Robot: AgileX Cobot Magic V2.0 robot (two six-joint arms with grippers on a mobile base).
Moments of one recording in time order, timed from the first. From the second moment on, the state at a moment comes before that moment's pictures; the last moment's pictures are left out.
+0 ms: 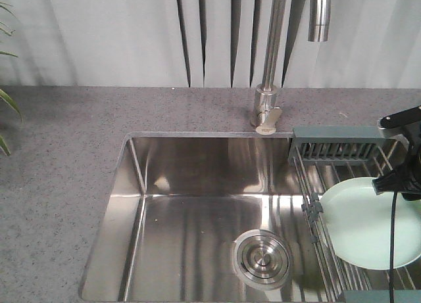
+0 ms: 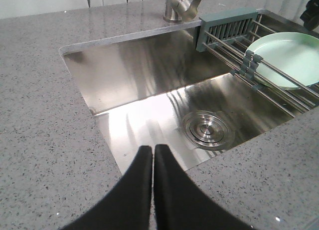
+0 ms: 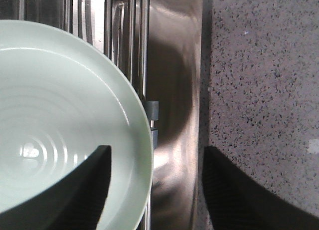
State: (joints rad) left arm -0.10 0.13 -0.39 -0.58 0.82 0.42; right arm 0.04 1.56 -1.02 -0.57 0.83 0.32
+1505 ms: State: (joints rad) left arm -0.10 0.66 -0.60 -0.85 0.53 0.49; right arm 0.18 0.06 -0.40 0.03 0.72 -0.15
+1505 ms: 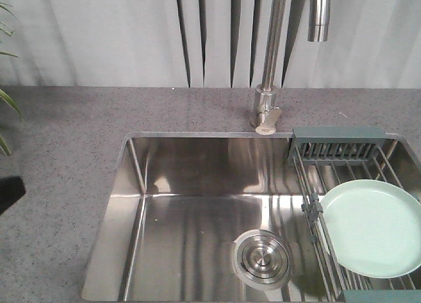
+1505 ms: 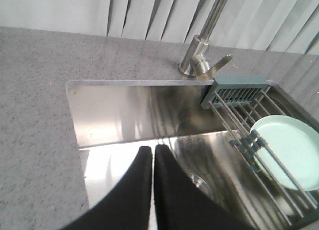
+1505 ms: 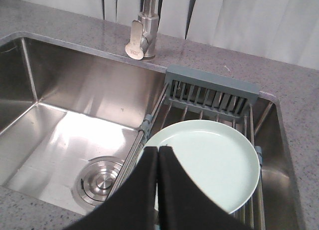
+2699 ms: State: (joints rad) left arm -0.52 2.12 -1.55 -1.69 0.62 0.85; right arm 0.18 0.06 -0.39 0.03 0.74 -0.14
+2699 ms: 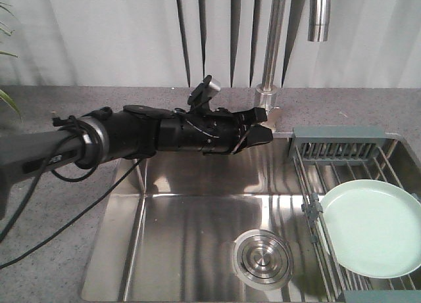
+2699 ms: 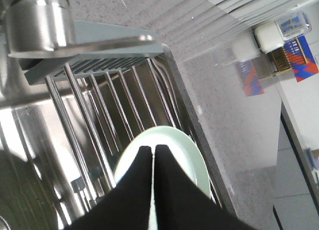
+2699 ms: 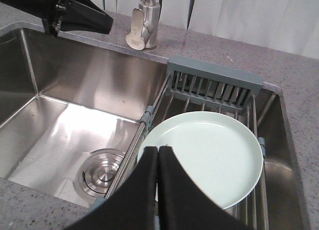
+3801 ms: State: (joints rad) left arm -0.54 2.43 -2.01 -1.69 0.58 0.66; right arm 0.18 0.06 -0.39 0.03 0.74 -0.14
